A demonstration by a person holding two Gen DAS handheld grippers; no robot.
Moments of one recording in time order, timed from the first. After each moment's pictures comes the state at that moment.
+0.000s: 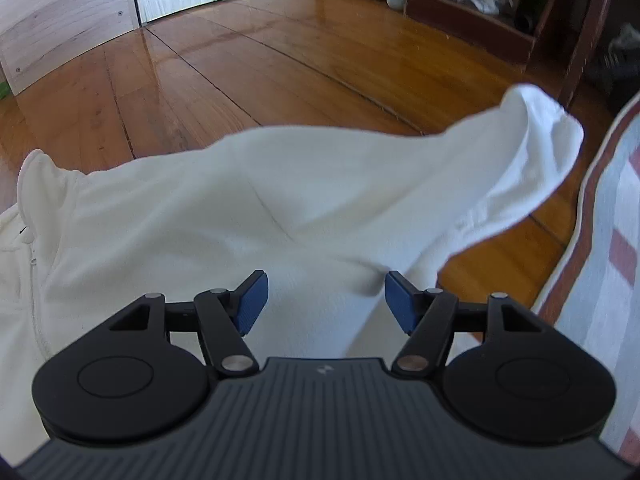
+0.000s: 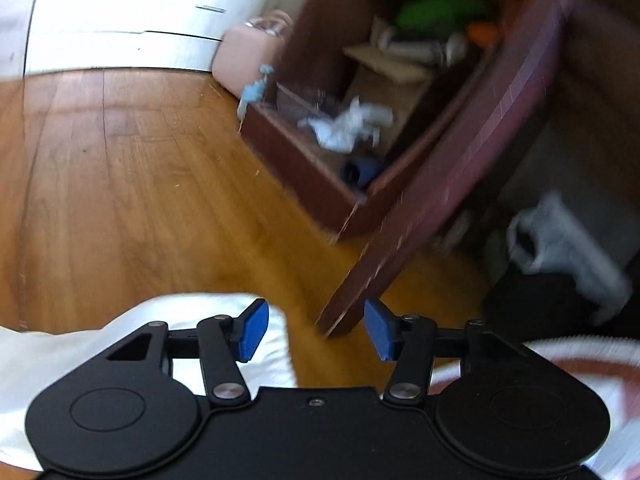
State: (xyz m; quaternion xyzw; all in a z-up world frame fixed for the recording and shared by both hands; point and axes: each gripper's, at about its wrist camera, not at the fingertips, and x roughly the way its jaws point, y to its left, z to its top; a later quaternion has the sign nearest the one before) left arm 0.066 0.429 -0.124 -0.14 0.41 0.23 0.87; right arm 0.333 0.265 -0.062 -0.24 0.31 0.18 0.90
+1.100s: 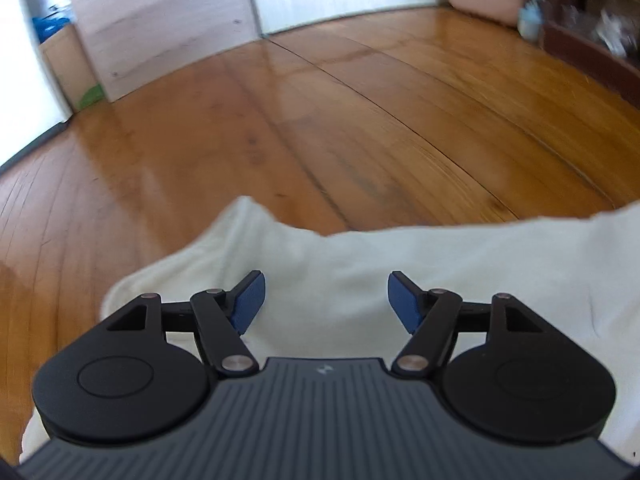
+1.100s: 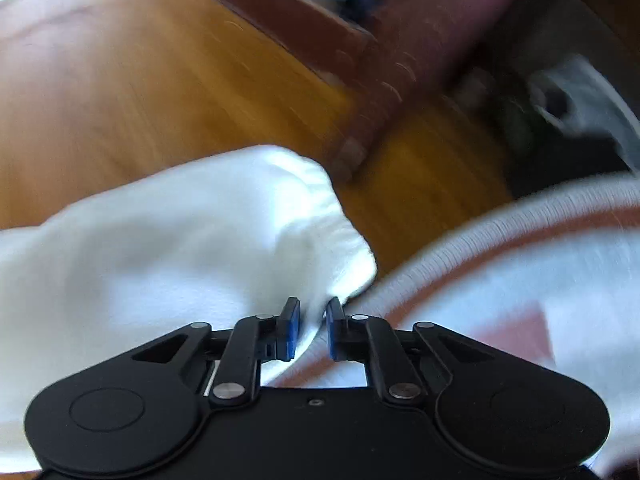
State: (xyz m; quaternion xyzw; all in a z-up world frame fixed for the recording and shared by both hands) left arm 0.031 0.597 -0.108 -0.12 0.39 0.37 0.83; right arm 0.346 0.261 -0.147 -0.24 0.42 0.07 0.87
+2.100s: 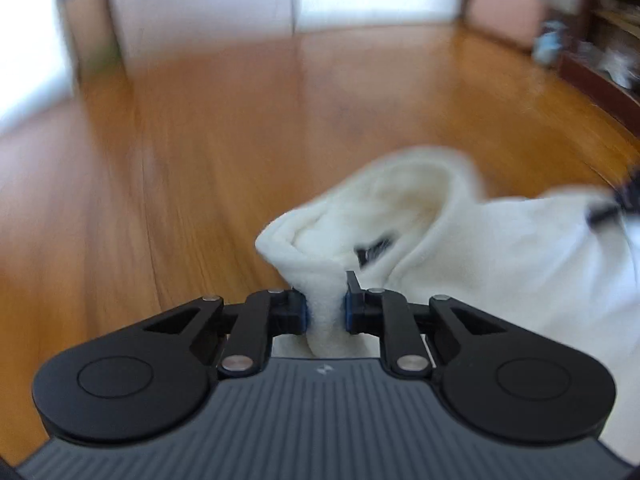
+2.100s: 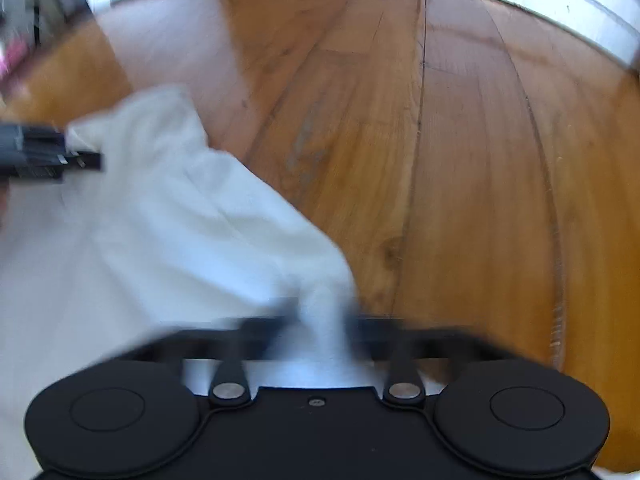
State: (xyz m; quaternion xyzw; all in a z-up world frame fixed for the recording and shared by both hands) left arm -0.069 0.655 -0.114 -0.09 0.36 0.35 0.86; right arm 0.167 0.550 -0.127 -0.29 0.40 0.60 0.62
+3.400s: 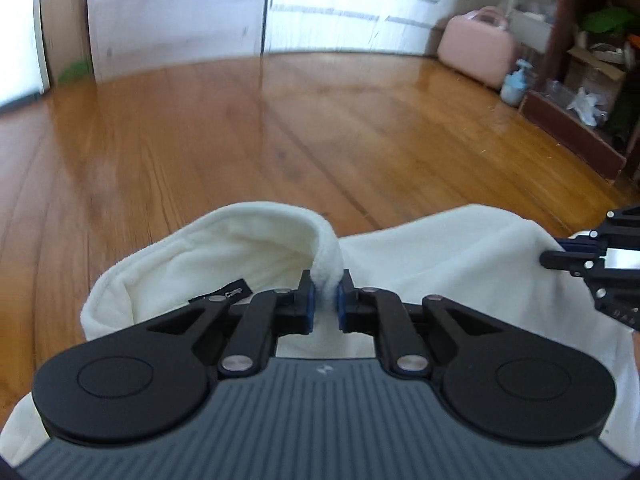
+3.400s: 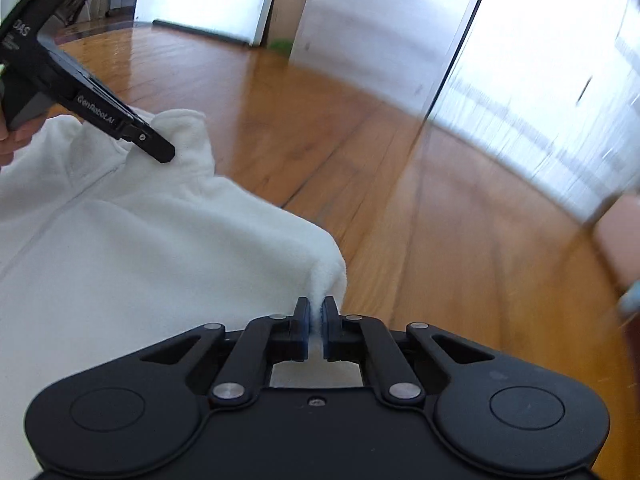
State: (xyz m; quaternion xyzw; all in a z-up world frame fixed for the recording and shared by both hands) left arm -0.031 0.633 -0.113 -0.17 0.30 0.31 0.89; right arm 0.099 0.488 -0.130 -0.35 0.14 0.61 0.70
